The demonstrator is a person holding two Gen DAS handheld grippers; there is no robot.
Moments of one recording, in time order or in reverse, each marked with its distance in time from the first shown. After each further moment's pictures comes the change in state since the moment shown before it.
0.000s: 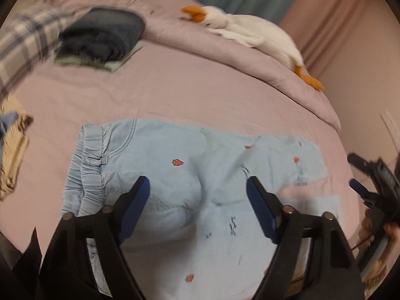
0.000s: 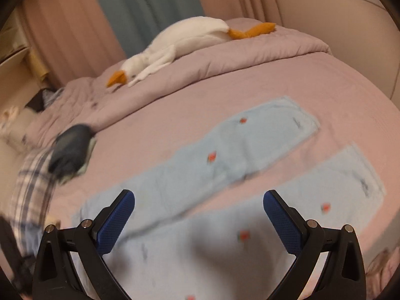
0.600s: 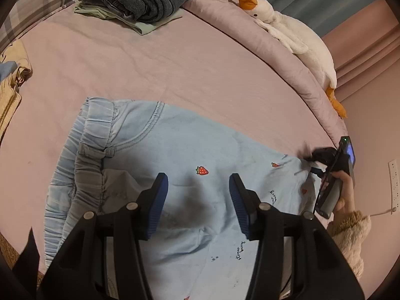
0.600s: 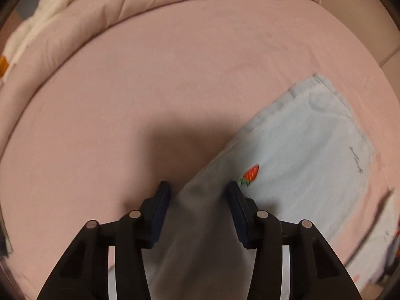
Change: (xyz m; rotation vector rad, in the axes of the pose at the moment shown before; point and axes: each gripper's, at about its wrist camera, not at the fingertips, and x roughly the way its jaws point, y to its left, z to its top) left arm 0.045 0.037 0.029 -0.242 0.109 0.018; right arm 0.243 -0.016 0.079 0.147 0.298 -0.420
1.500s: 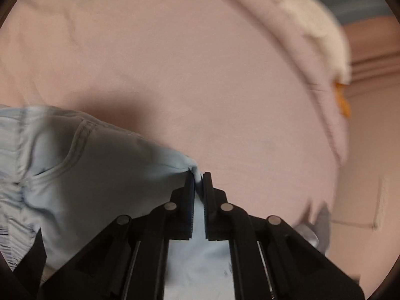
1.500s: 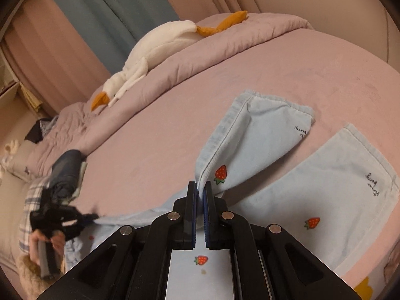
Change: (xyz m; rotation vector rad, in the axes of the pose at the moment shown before) left arm 0.055 -0.047 0.044 -0.057 0.167 -0.092; right arm -0.154 -0.174 -0.167 -0.010 -0.347 0.495
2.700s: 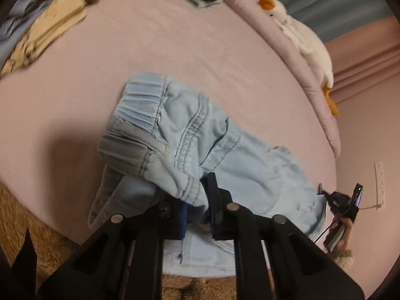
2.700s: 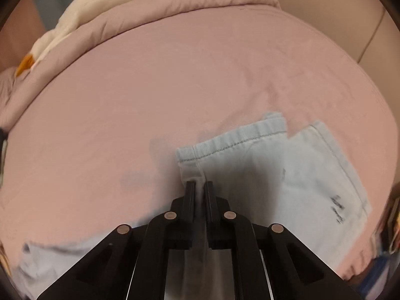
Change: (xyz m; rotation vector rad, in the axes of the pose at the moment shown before) left arm -0.110 0.131 -0.142 -0.001 -0.149 0.007; right arm 0.111 -0.043 0.042 -0.026 0.212 -0.372
